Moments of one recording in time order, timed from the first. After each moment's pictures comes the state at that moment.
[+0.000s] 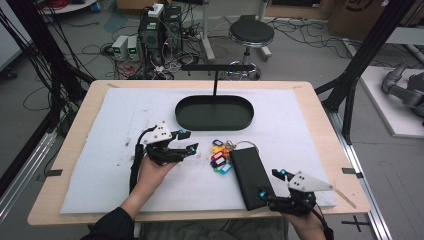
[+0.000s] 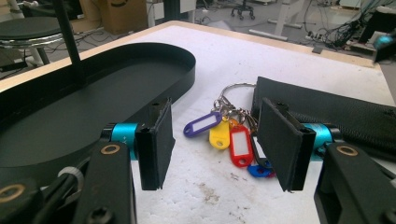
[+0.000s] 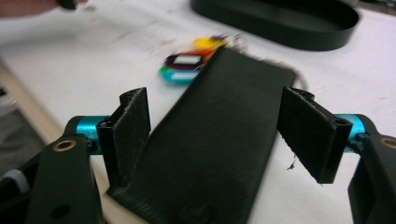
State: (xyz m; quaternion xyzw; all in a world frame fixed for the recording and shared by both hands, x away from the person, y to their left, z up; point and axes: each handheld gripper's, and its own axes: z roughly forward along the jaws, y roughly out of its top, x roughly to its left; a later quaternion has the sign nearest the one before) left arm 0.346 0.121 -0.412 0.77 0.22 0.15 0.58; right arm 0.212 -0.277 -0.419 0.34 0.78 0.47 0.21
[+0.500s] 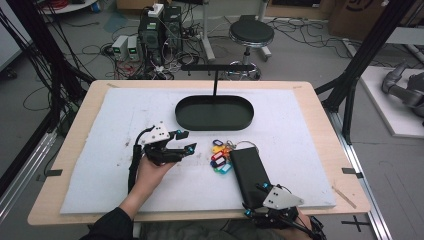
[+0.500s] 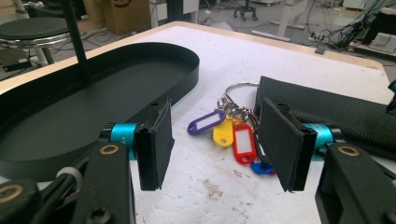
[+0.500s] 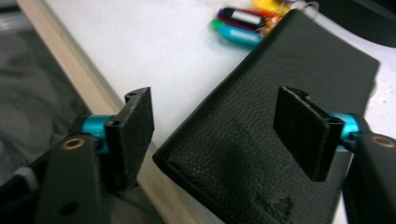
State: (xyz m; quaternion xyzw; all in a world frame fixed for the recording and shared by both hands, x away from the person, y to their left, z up) left arm 0.345 0.127 -0.413 0.77 0.23 0.16 0.58; right arm 0.194 -0.238 -0.444 0.25 0.85 0.39 0.23
